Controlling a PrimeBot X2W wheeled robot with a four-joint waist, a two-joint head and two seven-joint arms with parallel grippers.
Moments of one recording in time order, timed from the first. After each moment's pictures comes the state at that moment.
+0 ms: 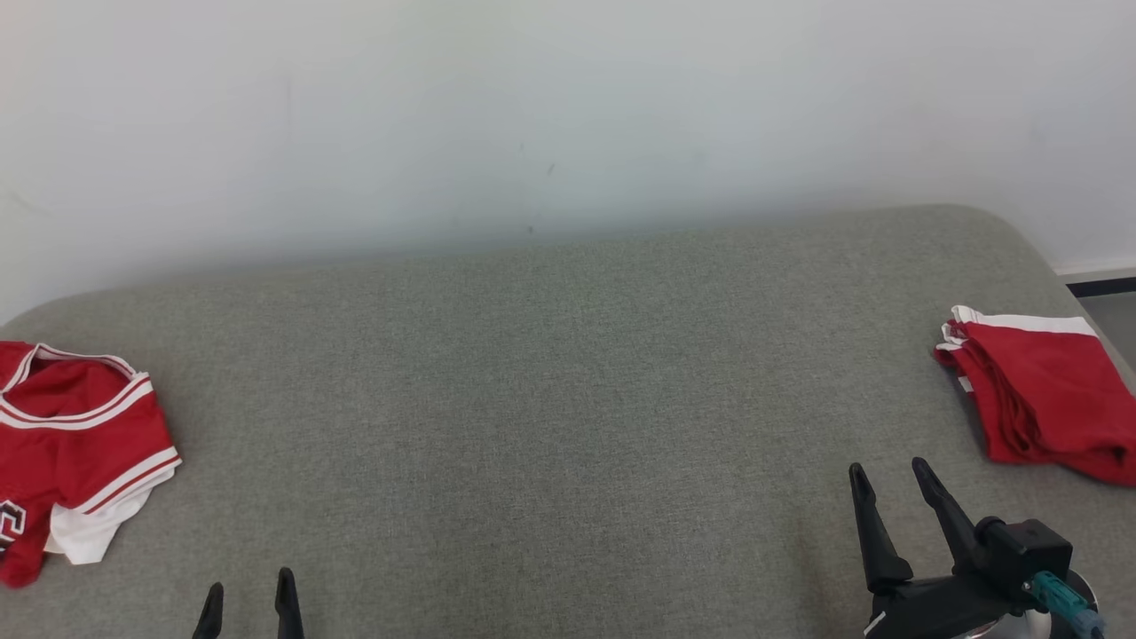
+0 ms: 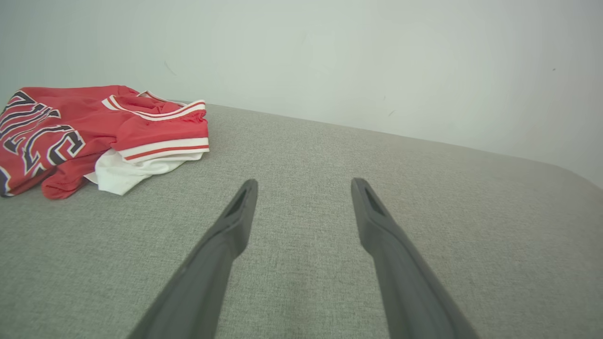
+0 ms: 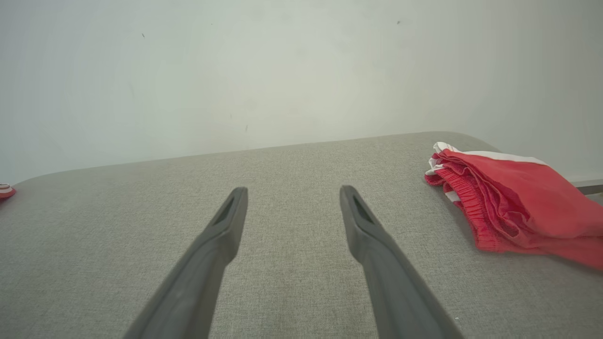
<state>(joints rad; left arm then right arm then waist) 0.09 0.05 0.08 0.22 -0.26 -0.10 -0.26 -0.13 -0.20 0.13 0.39 0.30 0.13 -0.26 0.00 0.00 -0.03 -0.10</state>
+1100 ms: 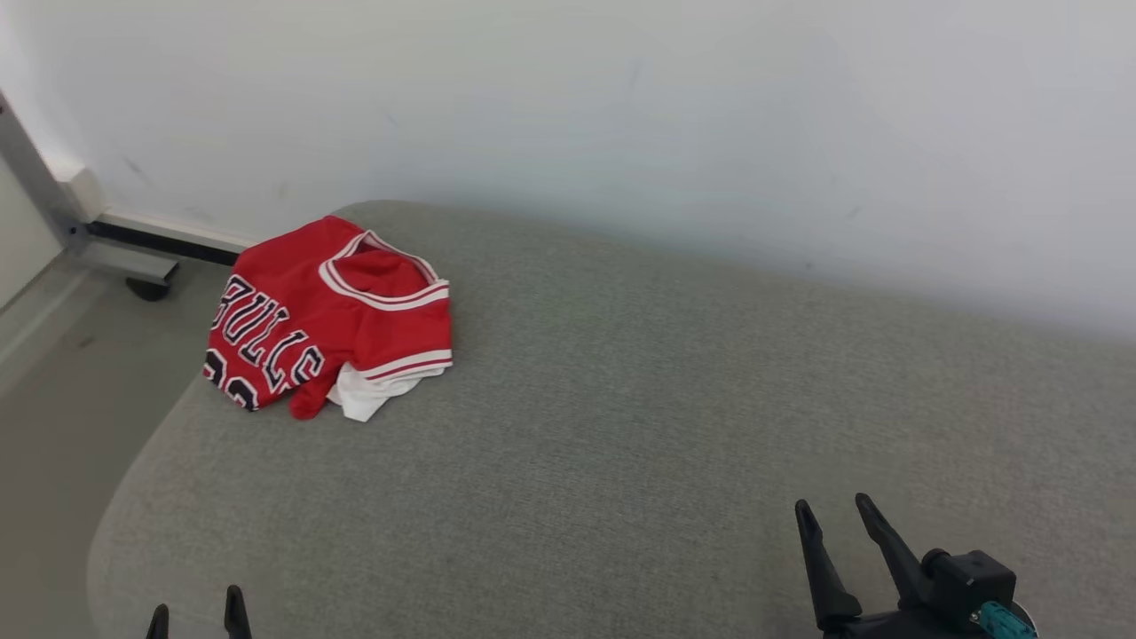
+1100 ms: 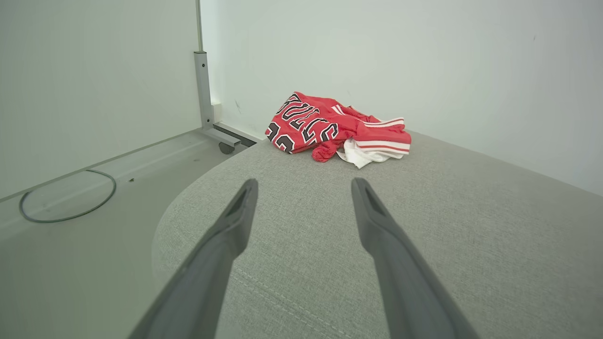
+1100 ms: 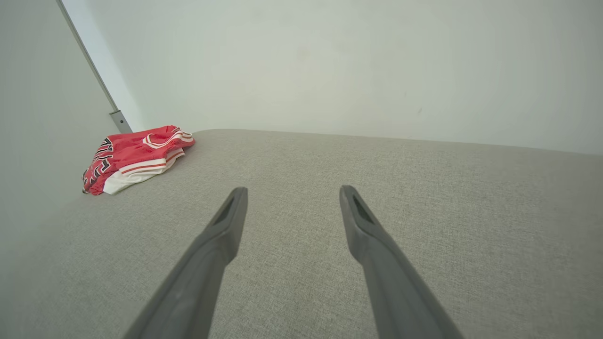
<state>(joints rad) 0.12 0.05 0.17 0.21 -0.22 -0.11 -0.26 -0.08 -0.15 0.19 0.39 0.33 0.13 -0.26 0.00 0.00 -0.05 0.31</state>
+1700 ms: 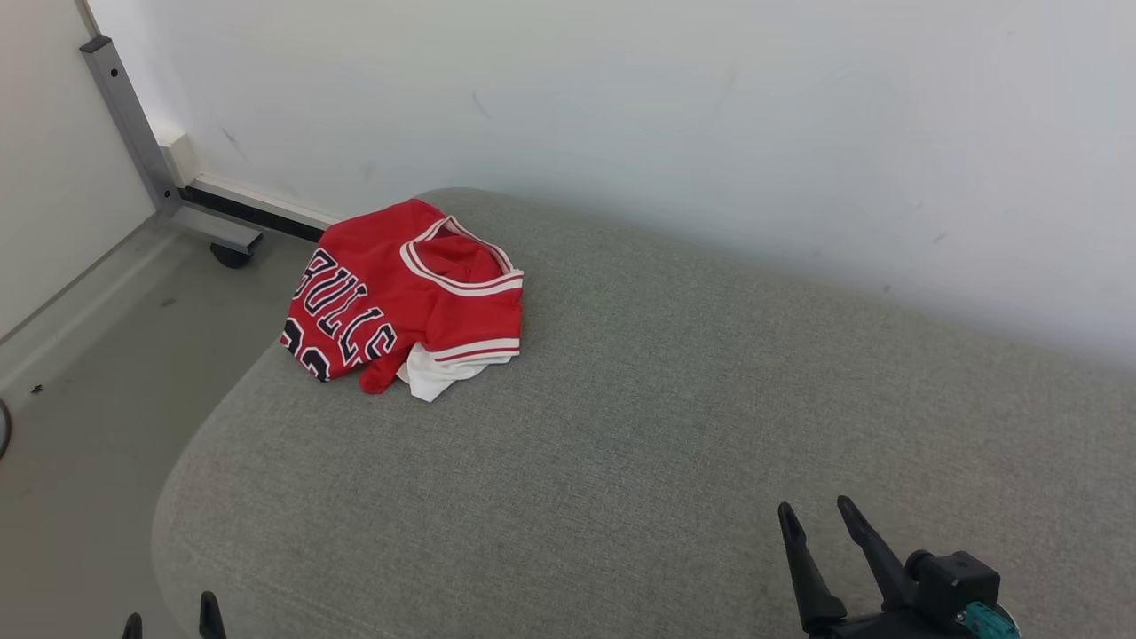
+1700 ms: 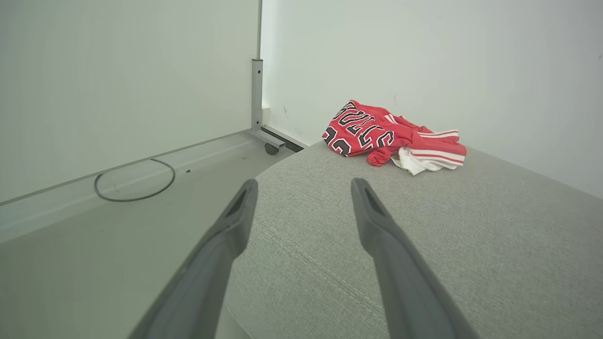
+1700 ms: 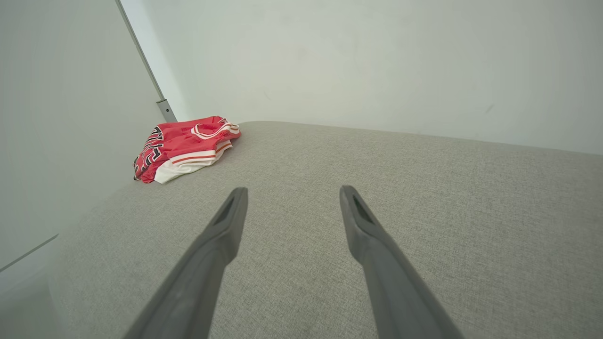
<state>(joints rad) 0.13 0.05 0.22 0.18 -0.22 -0.11 -0.26 -0.09 -0.13 0.23 0.40 0.34 0.13 -0.26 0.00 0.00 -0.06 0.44</state>
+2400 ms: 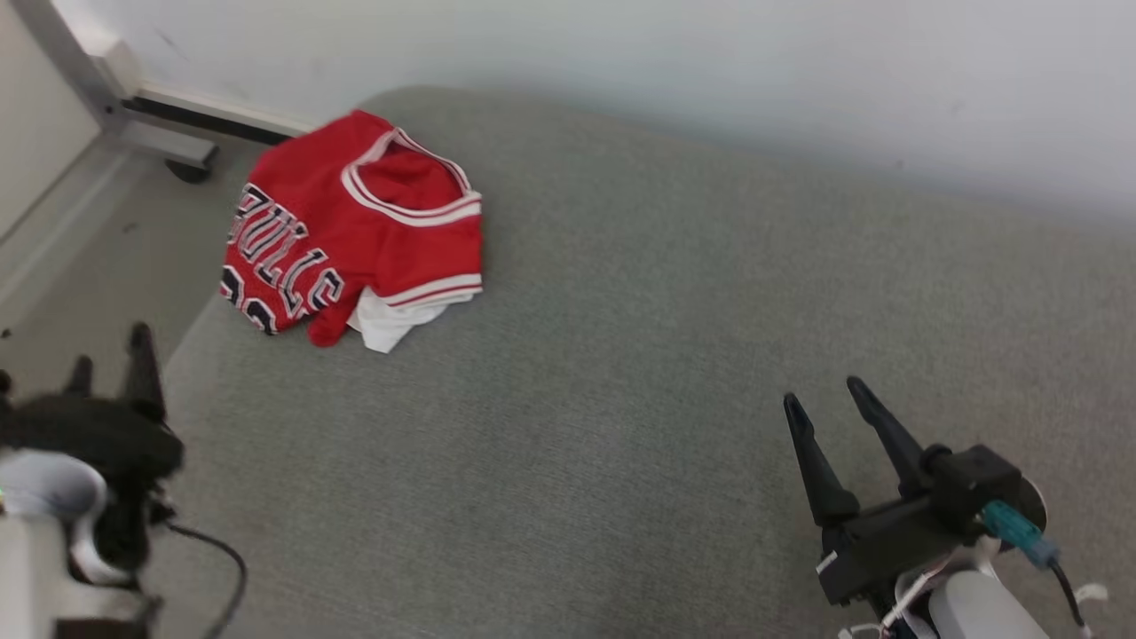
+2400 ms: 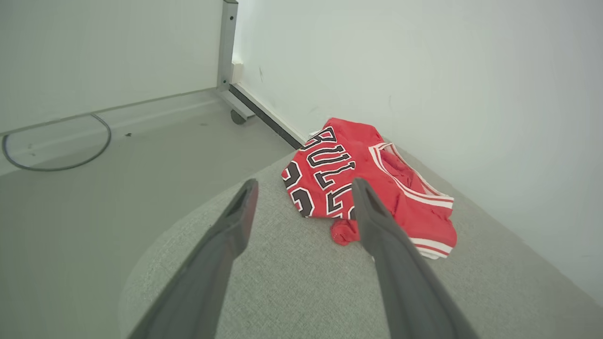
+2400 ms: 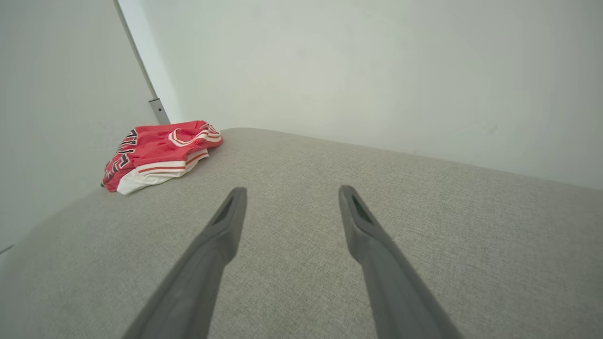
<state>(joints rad) -0.48 0.16 0.28 0.43 -0.49 -0.07 0.19 -0.25 -0.23 0.27 0.35 0.31 0.13 -0.25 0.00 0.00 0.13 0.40</state>
